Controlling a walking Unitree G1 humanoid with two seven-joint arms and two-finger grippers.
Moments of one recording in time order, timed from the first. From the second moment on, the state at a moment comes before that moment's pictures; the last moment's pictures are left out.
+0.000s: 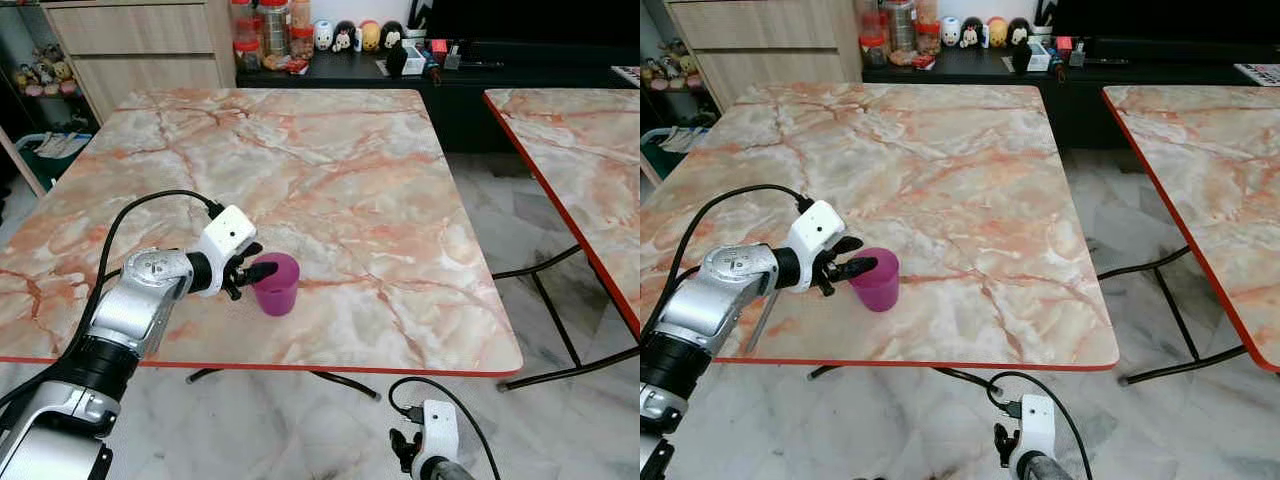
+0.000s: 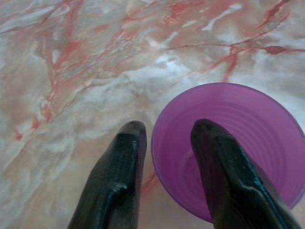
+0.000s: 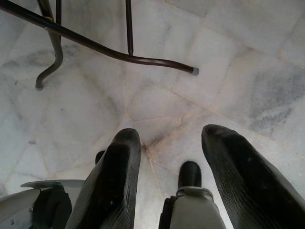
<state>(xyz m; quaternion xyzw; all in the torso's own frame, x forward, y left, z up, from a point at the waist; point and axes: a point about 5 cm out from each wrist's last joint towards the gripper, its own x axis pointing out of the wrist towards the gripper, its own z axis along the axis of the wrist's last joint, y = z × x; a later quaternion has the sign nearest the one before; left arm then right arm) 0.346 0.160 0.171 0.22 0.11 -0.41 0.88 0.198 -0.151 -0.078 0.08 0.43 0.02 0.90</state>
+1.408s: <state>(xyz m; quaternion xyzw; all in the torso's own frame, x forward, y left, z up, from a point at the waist) 0.345 0.155 0.167 0.22 0.12 -0.42 0.87 0.195 -0.154 -0.080 0.09 0.43 0.01 0.90</state>
